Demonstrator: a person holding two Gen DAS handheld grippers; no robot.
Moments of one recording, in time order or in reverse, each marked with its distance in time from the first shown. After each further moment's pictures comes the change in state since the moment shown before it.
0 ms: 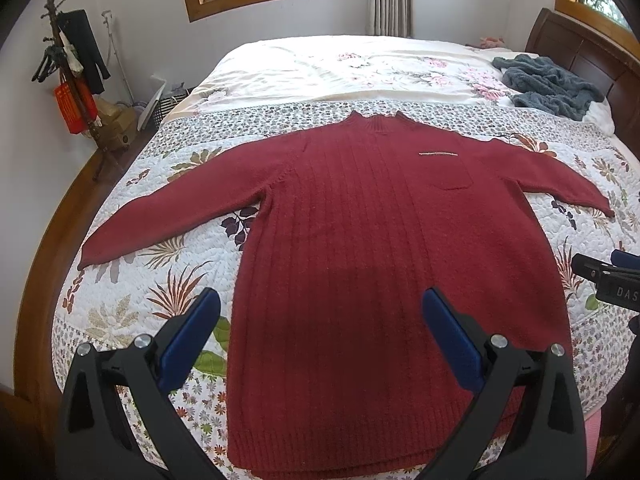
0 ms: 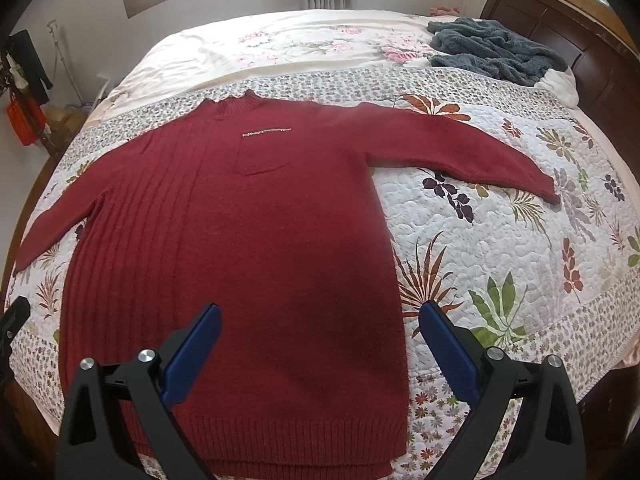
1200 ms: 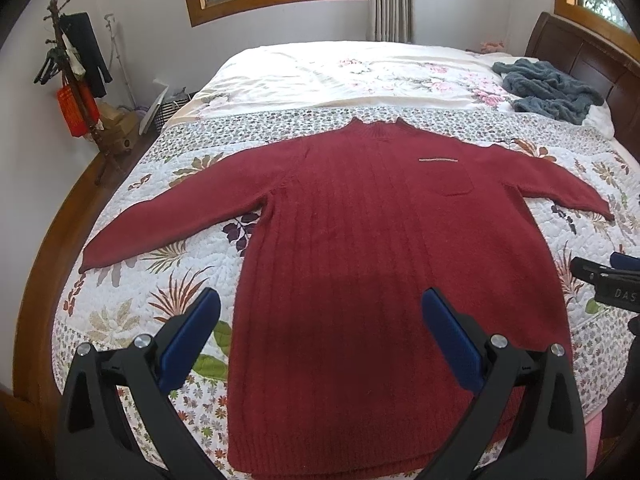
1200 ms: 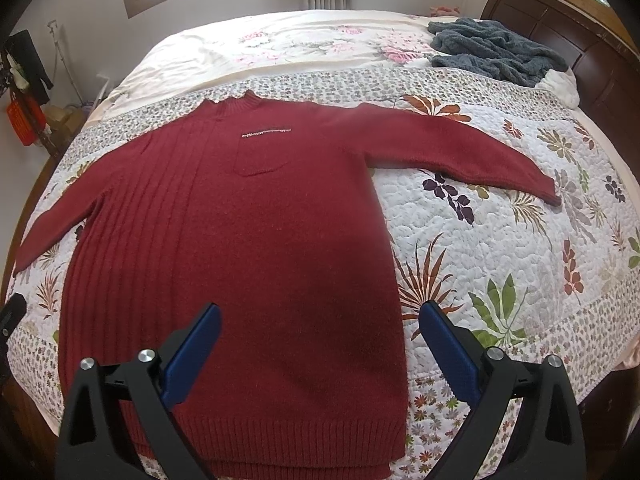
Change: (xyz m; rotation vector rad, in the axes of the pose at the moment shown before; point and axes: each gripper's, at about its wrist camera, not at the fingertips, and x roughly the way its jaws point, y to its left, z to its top) left arm -0.004 0.000 0.001 -0.012 -0.024 -0.012; right arm 0.002 -0.001 0.001 -0.004 0.001 0.001
